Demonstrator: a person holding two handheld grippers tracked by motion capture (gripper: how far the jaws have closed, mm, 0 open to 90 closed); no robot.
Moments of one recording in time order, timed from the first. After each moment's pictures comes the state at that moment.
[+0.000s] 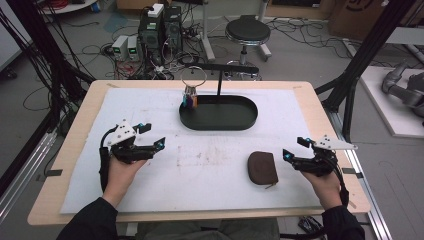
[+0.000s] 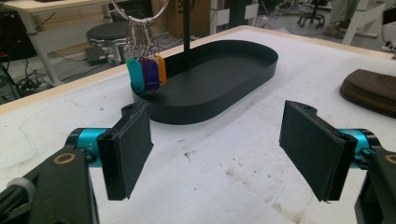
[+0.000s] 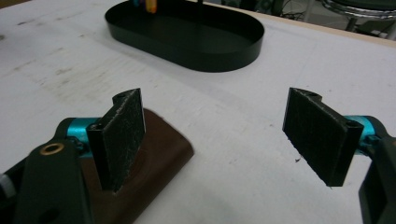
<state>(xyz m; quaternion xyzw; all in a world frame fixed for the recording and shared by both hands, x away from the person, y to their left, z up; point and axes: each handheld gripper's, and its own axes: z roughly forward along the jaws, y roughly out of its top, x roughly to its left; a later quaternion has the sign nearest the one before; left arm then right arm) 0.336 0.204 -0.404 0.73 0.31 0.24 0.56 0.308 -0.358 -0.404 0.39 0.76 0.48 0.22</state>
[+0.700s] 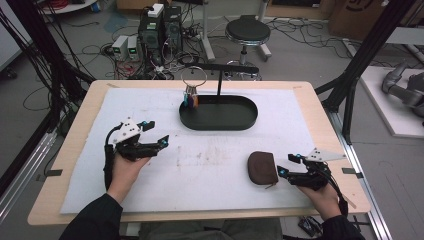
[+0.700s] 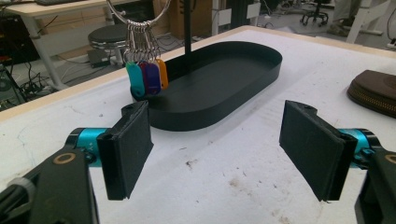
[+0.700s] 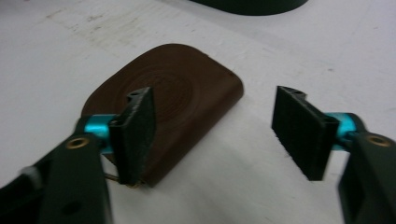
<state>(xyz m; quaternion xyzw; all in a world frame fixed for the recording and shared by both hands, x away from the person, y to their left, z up) 0.343 0.193 -0.404 0.73 0.30 0.25 0.55 0.289 -0.348 -0.430 0.38 0.80 0.44 0.16</state>
